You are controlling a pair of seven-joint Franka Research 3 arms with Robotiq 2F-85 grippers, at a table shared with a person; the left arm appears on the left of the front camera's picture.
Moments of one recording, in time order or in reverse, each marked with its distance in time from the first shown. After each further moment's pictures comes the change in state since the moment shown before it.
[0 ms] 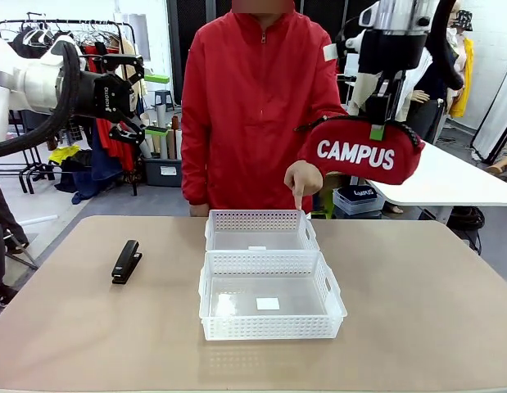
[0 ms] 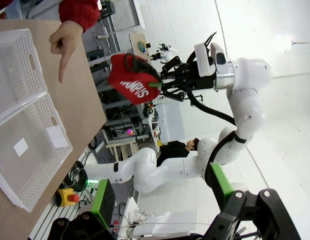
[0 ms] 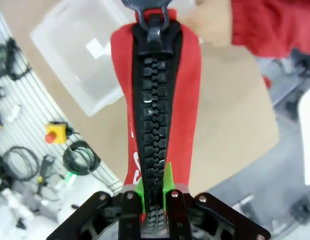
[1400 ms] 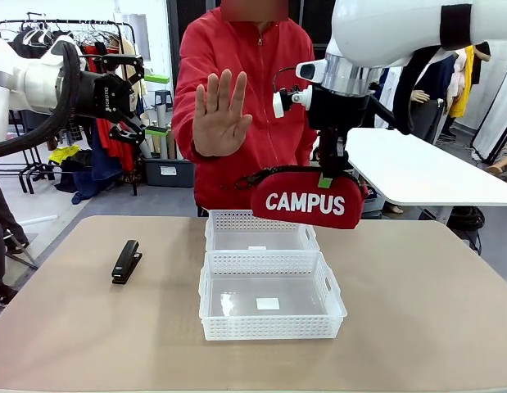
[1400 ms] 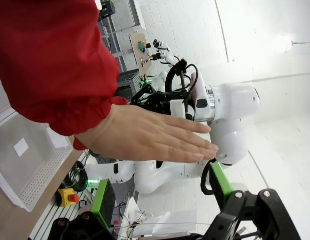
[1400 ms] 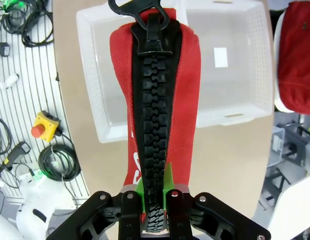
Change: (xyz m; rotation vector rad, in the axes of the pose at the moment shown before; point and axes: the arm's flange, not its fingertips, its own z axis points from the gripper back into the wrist) left arm 0.000 0.000 0.000 0.000 0.000 0.000; right arm 0.045 0.084 -0.070 0.006 -0.085 0.427
